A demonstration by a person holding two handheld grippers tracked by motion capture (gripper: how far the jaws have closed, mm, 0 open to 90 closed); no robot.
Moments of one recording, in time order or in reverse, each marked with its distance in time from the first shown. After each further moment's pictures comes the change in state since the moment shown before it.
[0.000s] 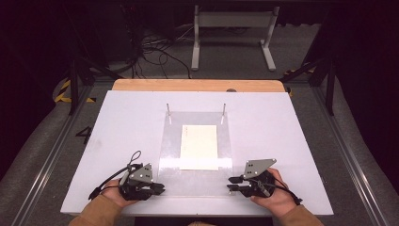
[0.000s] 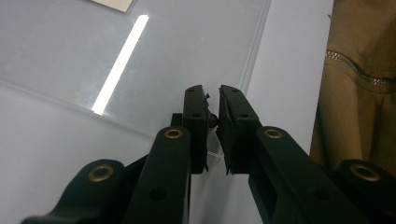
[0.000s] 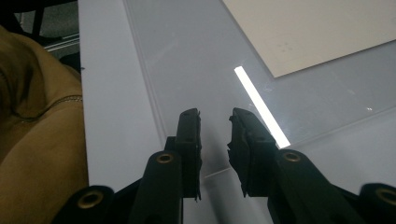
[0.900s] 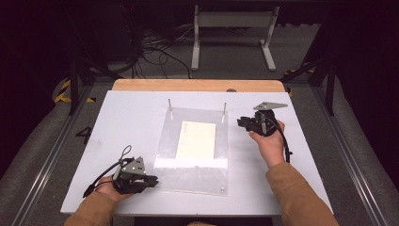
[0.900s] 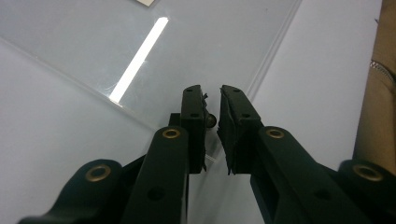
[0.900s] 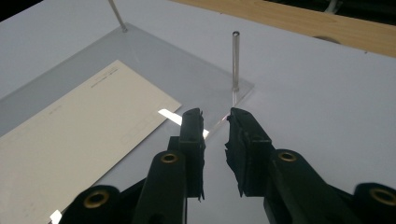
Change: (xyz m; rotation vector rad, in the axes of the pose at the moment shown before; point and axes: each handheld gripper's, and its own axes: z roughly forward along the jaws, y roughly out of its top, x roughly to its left) left arm 0.016 -0.011 -0.010 -0.017 0.072 -0.058; right arm -0.144 0.051 -0.020 -0.183 -0.407 0.418
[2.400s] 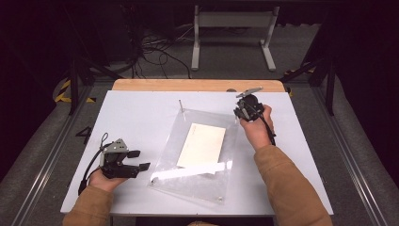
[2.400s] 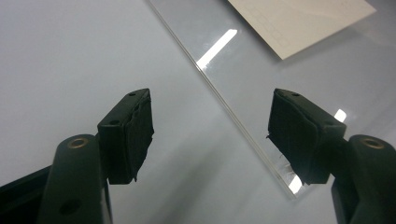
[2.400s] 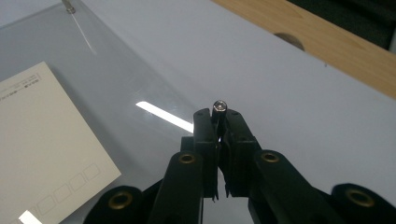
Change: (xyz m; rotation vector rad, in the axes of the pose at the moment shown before) left arm 0.044 -0.014 -0.025 -0.198 0.165 -0.290; right arm 0.005 0.052 0.047 0.211 -0.218 -0.127
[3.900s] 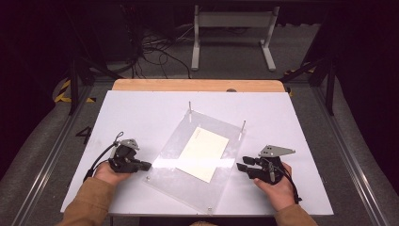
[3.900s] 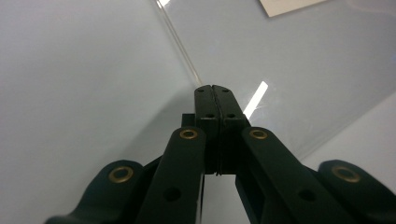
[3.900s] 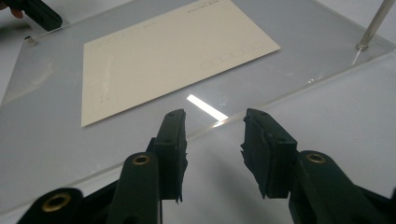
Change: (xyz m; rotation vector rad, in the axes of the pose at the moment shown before) left arm 0.008 0.013 0.031 0.255 -0.190 -0.011; right arm 0.058 -0.161 -0.074 -0.185 0.346 0.083
